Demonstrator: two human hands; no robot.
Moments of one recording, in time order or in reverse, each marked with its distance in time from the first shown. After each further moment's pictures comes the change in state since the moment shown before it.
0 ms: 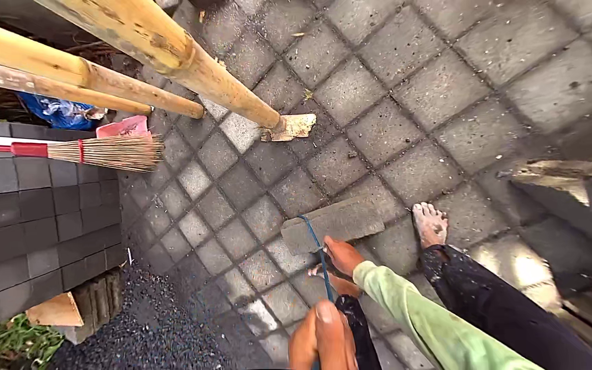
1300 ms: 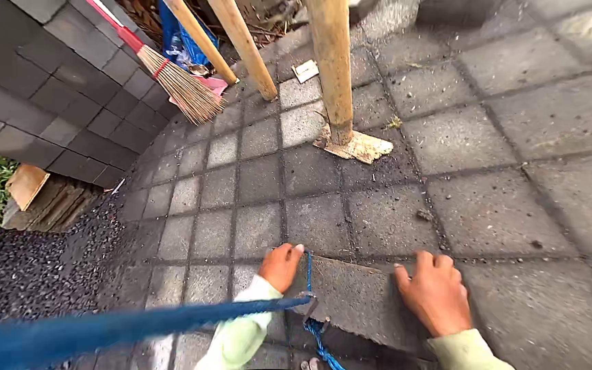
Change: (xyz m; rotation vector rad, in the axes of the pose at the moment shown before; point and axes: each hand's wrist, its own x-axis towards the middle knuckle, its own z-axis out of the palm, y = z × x) left_hand 0.206 -0.339 -0.131 0.862 0.167 -0.138; right_hand 0.097 0.129 -0.086 -0.227 0.841 -0.176
